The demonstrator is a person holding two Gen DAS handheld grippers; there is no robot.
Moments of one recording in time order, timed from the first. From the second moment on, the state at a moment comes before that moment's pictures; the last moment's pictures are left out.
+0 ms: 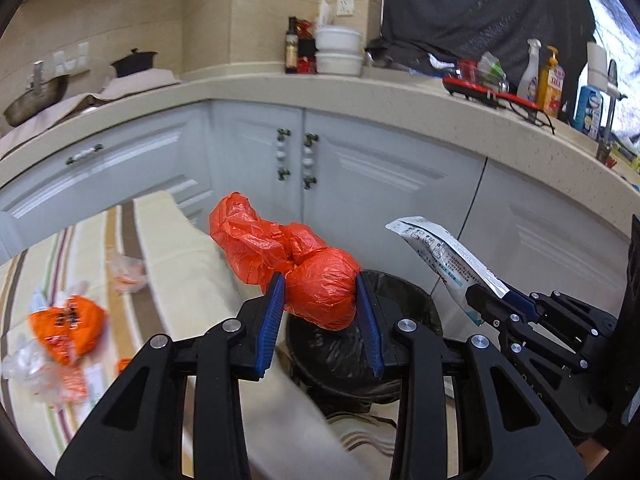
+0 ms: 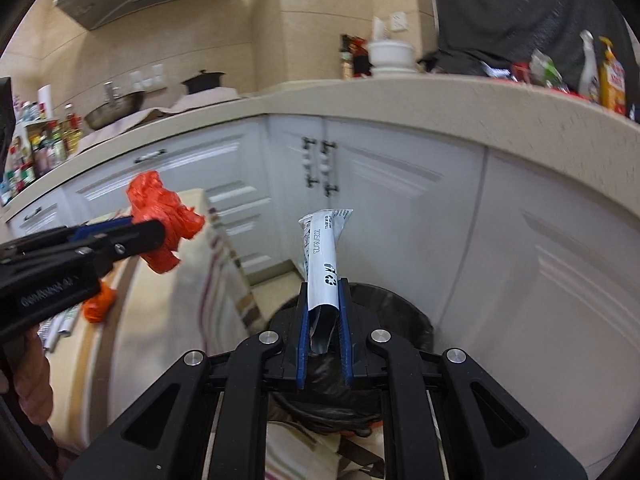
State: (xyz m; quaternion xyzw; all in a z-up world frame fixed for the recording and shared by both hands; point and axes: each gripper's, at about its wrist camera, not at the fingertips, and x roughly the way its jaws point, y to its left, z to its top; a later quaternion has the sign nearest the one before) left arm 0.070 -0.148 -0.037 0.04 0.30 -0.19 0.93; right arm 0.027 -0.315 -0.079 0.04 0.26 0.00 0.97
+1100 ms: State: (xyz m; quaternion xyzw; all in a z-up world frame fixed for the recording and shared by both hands) left arm 0.094 -0.138 -0.027 0.04 0.31 -0.12 0.94; right arm 0.058 -0.328 -0.086 0.08 0.25 0.00 0.96
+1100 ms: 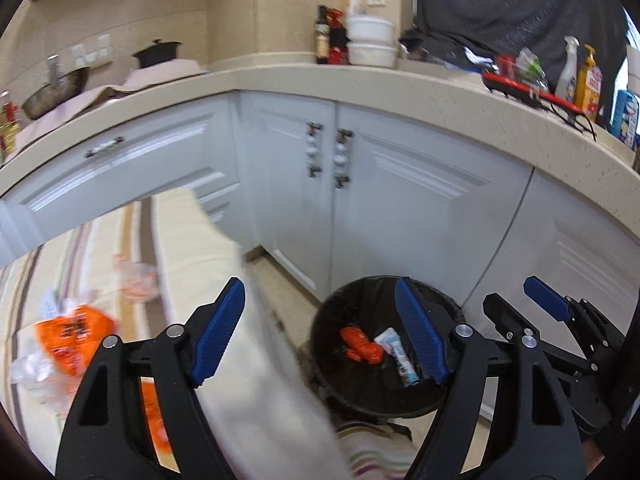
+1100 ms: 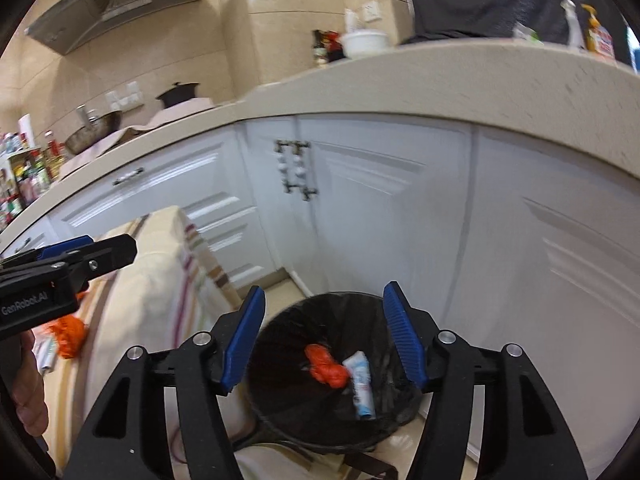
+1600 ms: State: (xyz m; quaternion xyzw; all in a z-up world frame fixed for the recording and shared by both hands) left arm 0.022 0.038 -0.006 0.00 0.29 0.06 0.96; right arm 0.047 -0.192 -0.065 0.03 0.24 0.16 0.96
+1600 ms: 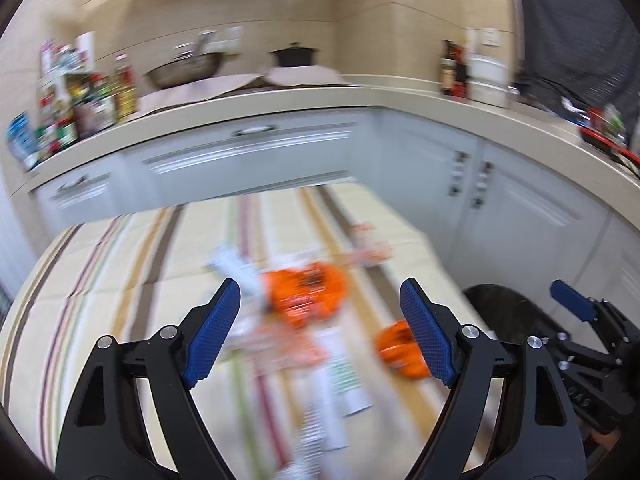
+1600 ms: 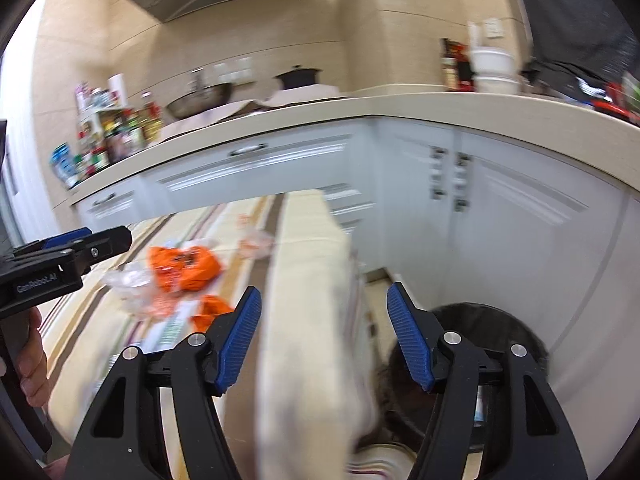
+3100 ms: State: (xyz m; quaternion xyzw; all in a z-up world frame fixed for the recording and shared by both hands) left arm -0.031 0.093 -0.055 -0.06 0.34 0.07 0.94; right arm 0.032 -0.148 -0.073 -0.02 0.28 0.18 0.94
